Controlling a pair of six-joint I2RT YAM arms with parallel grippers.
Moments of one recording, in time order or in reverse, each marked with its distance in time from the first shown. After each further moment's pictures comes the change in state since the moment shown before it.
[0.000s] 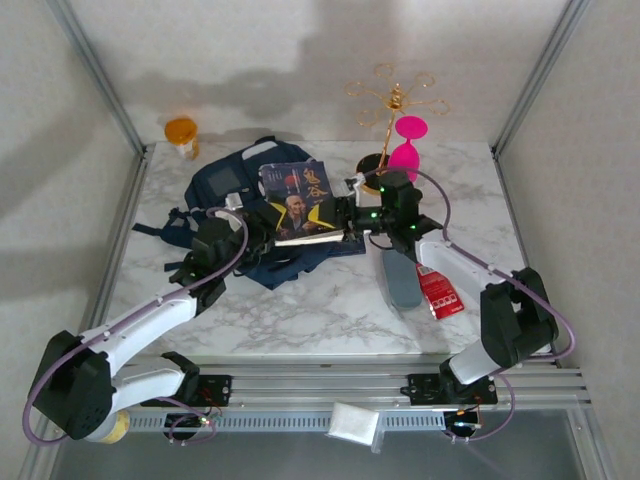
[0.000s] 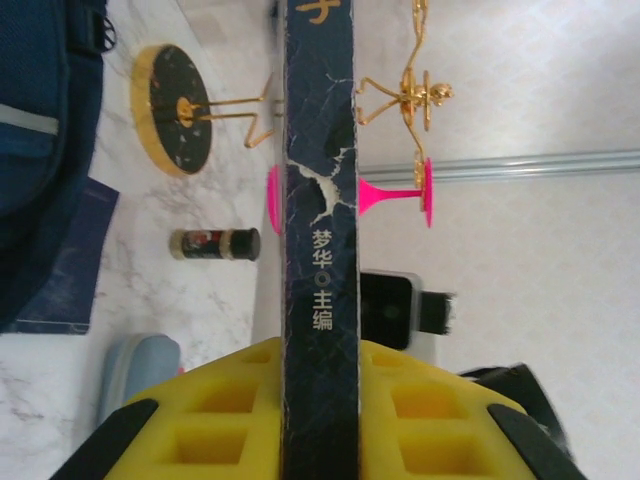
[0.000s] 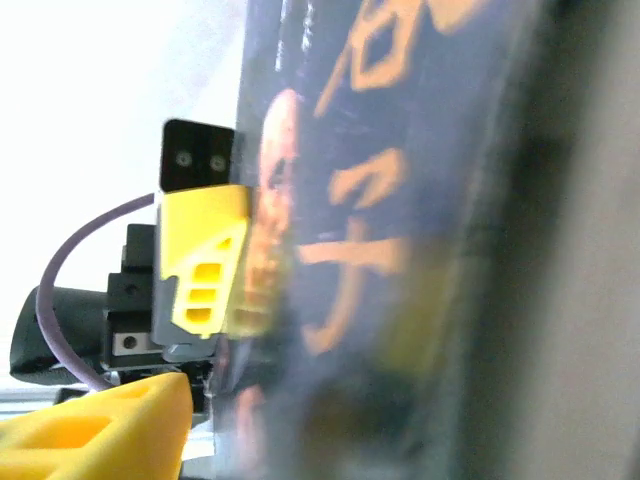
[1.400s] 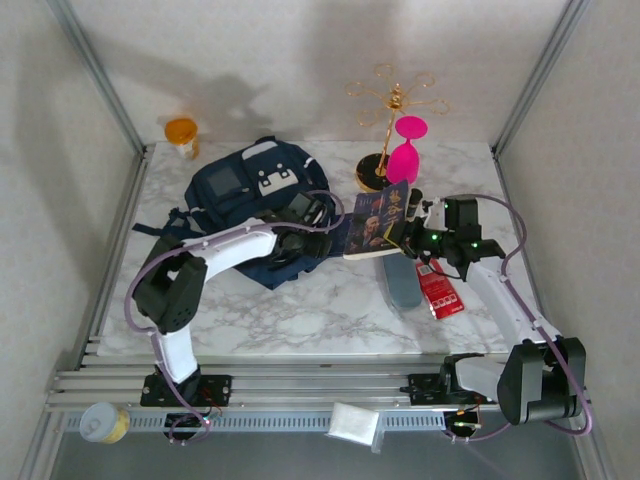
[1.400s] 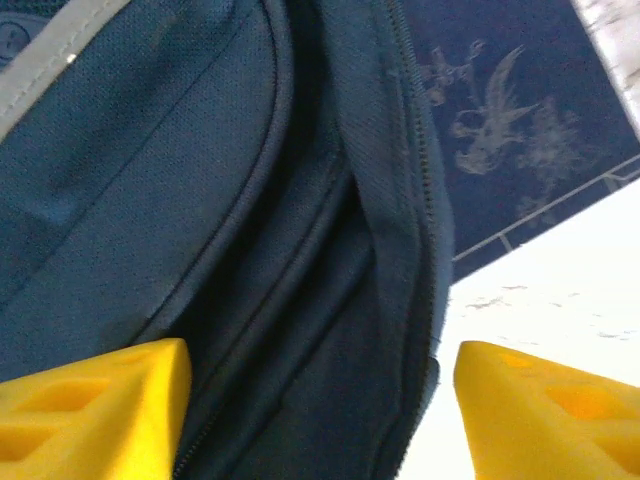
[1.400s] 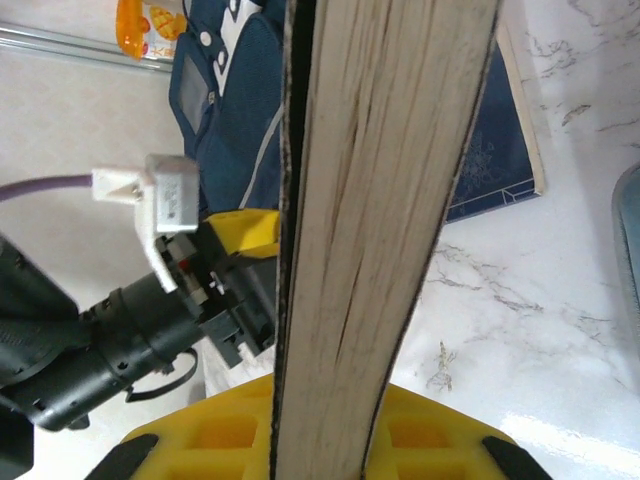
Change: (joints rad) left arm -0.163 0.729 0.679 -0.873 -0.229 1.114; right arm -0.350 -0.322 -0.182 -0.552 0.253 -0.269
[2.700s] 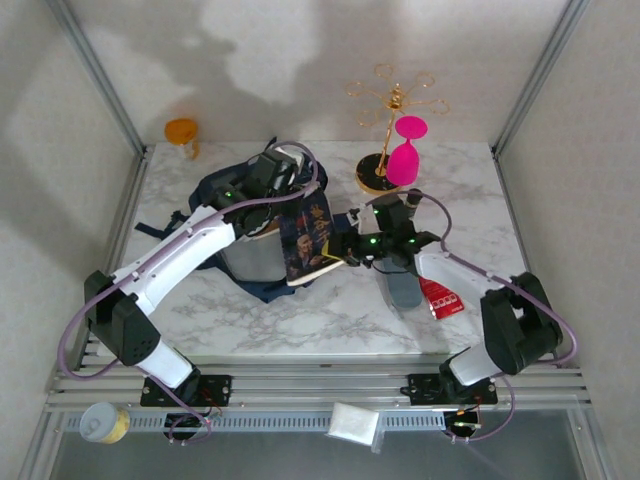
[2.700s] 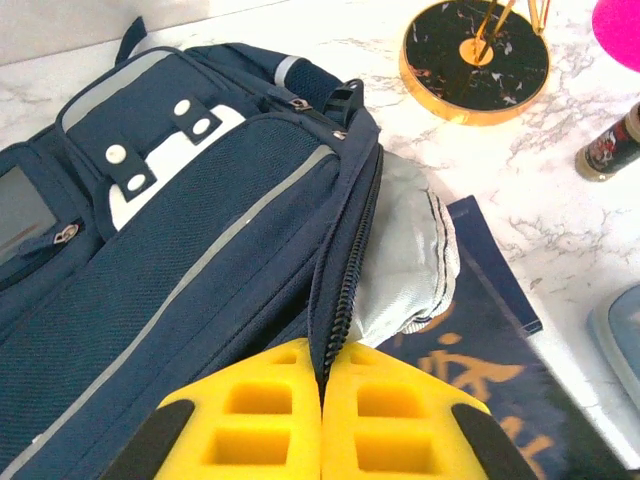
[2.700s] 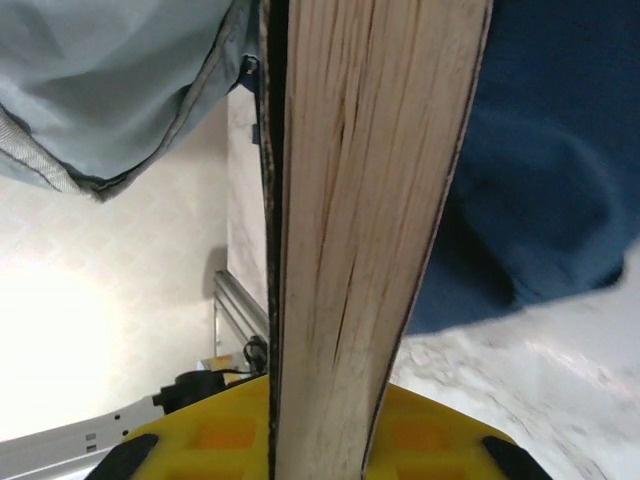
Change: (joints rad) left arm 0.033 -0.295 0.197 -0.173 -0.167 0.034; right arm 0.402 0.333 0.069 0.341 -0.054 0.116
